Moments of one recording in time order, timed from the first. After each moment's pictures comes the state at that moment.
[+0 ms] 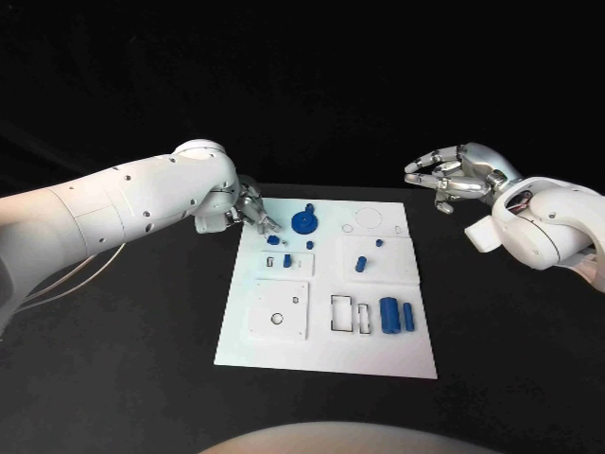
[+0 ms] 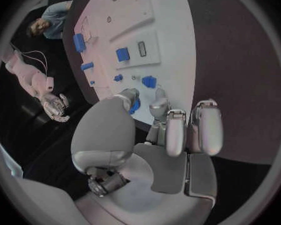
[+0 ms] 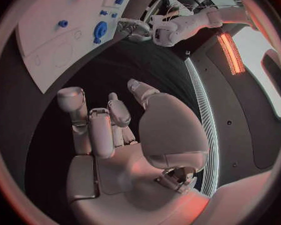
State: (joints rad) left arm 1.36 -0.56 -0.09 1.05 -1.02 0.34 -0.51; left_hand 1.11 -0.17 0.32 0.29 0.24 0.79 0.10 0.69 0.60 1.24 0.02 1.20 0.94 1.47 -0.04 1.54 1.31 0.07 1.43 0.07 1.43 1.29; right arm 1.33 -0.88 -0.13 1.40 -0.56 -0.30 0.21; right_hand 1.17 -0.12 0.39 0.07 0.22 0.76 0.17 0.36 0.36 1.26 0.08 1.24 1.16 1.47 0.02 1.42 1.21 0.12 1.22 0.12 1.02 1.06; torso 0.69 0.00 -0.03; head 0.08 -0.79
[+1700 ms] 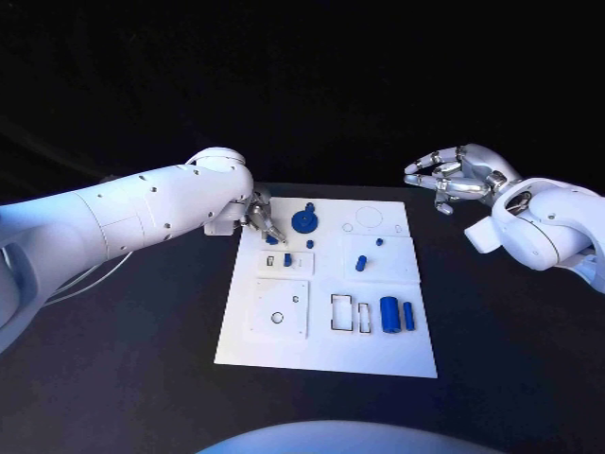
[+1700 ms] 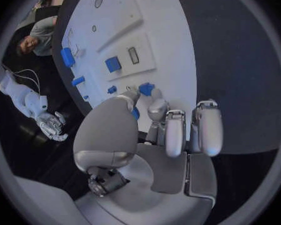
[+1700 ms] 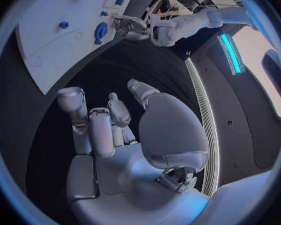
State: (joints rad) left arm 1.34 -0.50 -0.10 1.03 -1.16 0.38 -0.51; left_hand 1.16 -0.12 0.27 0.29 0.22 0.81 0.06 0.84 0.68 1.27 -0.01 1.22 0.97 1.46 -0.07 1.54 1.31 0.07 1.44 0.04 1.43 1.30; right arm 1.33 -0.88 -0.13 1.40 -0.56 -0.30 0.21; right_hand 1.17 -0.12 0.39 0.07 0.22 0.76 0.17 0.36 0.37 1.26 0.08 1.24 1.16 1.46 0.01 1.41 1.21 0.12 1.22 0.12 1.02 1.06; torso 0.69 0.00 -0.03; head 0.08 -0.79
